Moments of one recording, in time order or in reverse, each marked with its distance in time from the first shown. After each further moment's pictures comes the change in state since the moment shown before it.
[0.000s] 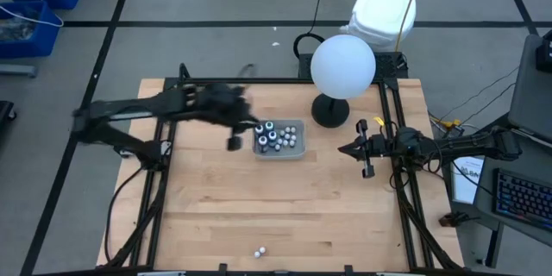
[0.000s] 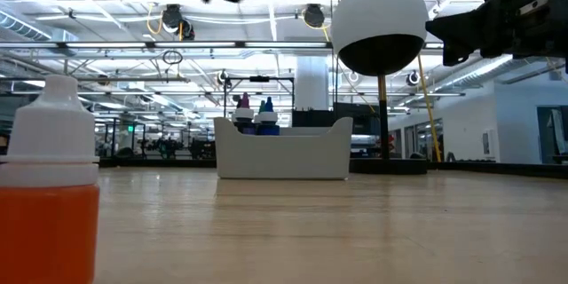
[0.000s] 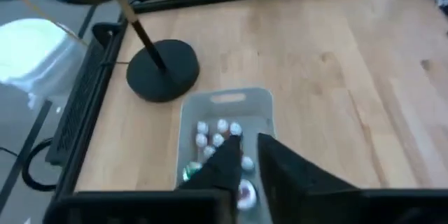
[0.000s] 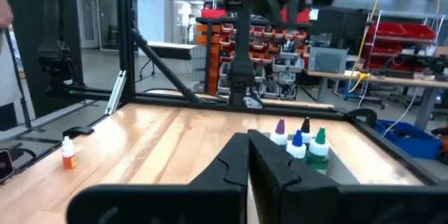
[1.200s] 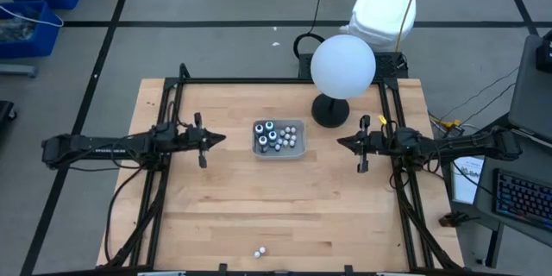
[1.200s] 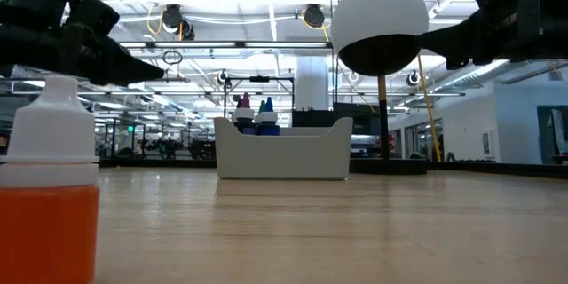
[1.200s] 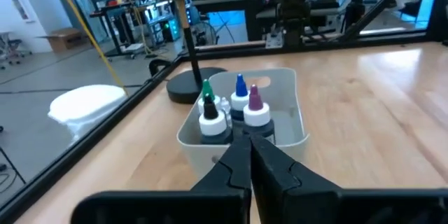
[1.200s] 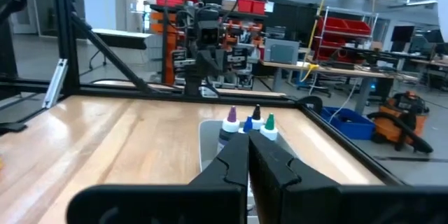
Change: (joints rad) left arm 0.023 -0.811 -1.248 0.977 -0.070 -0.070; right arm -0.001 0.012 0.000 -0.015 0.176 -0.048
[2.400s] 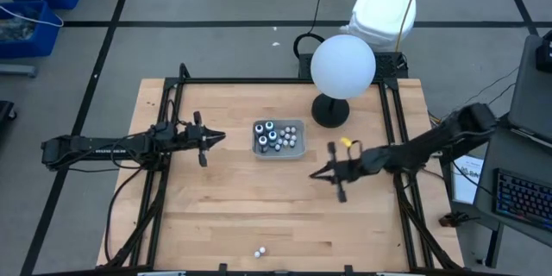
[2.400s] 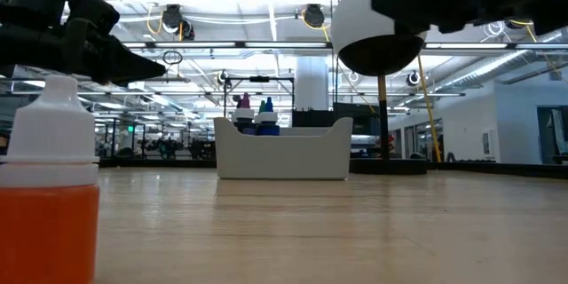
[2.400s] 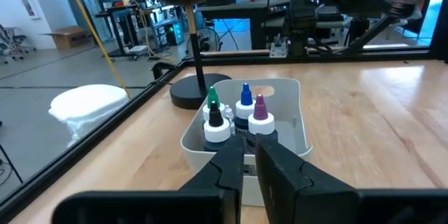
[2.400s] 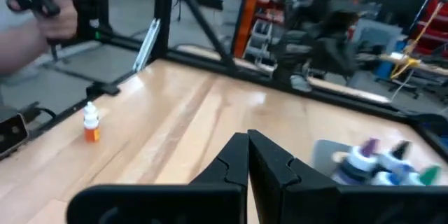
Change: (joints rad) left arm 0.020 0.000 -0.004 0.030 0.006 -0.045; right arm 0.341 0.755 0.349 0.223 0.065 -0.067
